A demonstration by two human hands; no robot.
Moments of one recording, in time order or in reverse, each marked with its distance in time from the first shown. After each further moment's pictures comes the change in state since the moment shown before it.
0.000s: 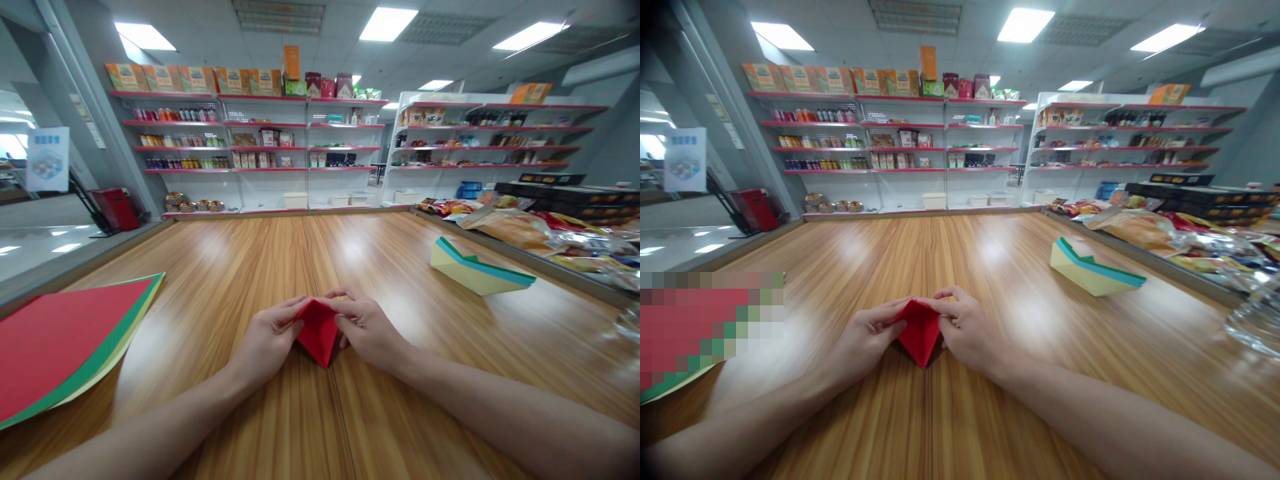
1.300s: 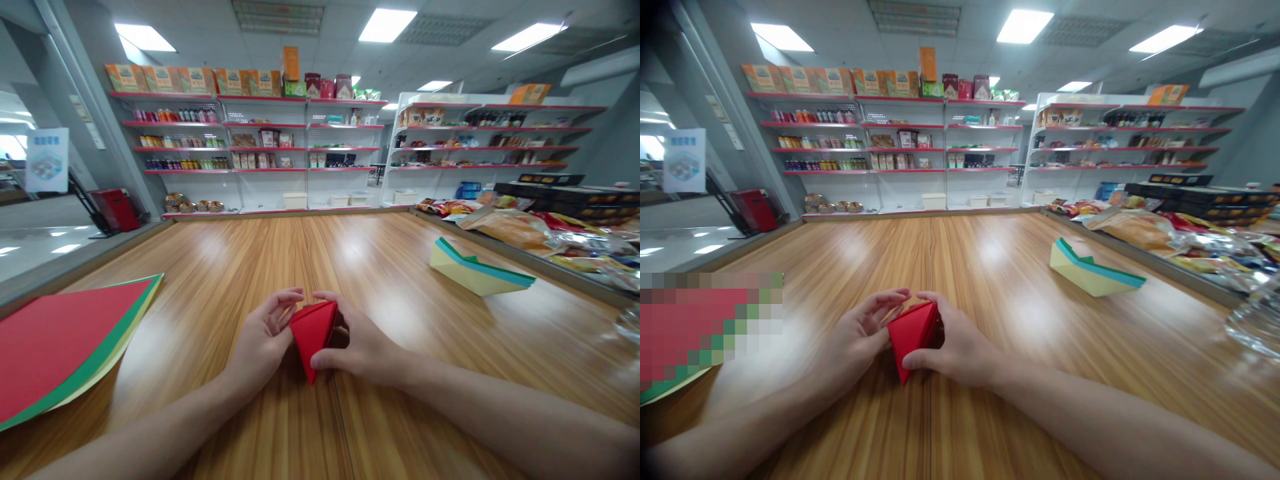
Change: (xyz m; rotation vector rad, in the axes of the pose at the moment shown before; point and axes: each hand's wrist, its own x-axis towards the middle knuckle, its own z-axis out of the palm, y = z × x) left_hand -0.004 0.011 0.005 -0.197 0.153 -0.001; right_hand -0.005 -0.016 0.007 0.231 -0.152 0.154
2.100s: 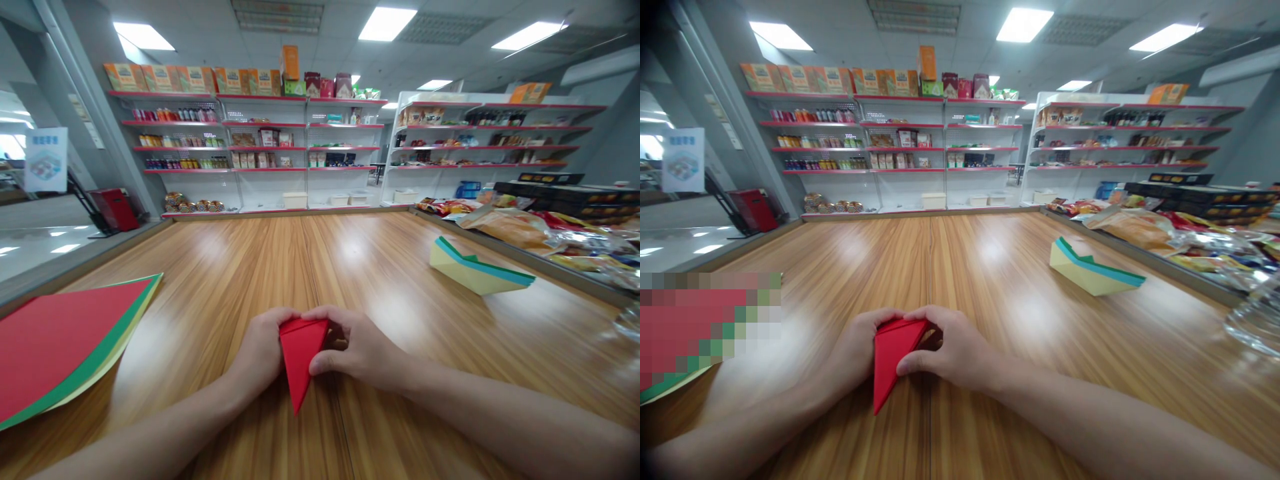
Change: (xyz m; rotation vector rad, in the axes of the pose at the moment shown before) left_hand -0.001 -0.001 -0.006 0.602 -0.103 -0.105; right_hand 0.000 -0.002 0.003 0.043 -0.041 0.043
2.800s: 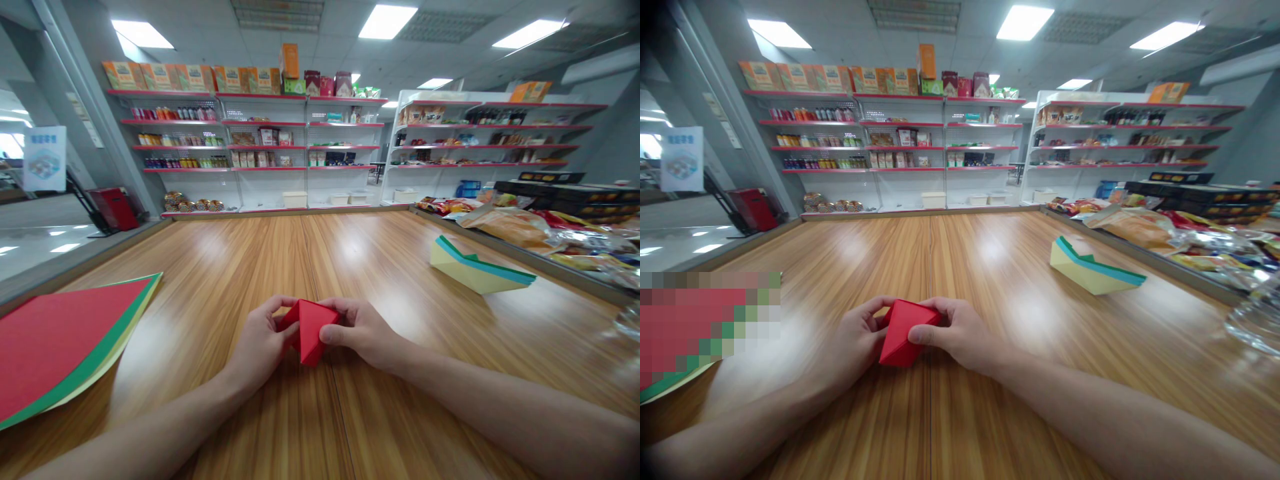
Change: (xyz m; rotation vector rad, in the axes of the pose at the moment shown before) left_hand 0.001 0.006 0.002 -0.634 -0.059 -0.154; right_hand 0.007 0.001 -0.010 0.255 -0.001 0.034
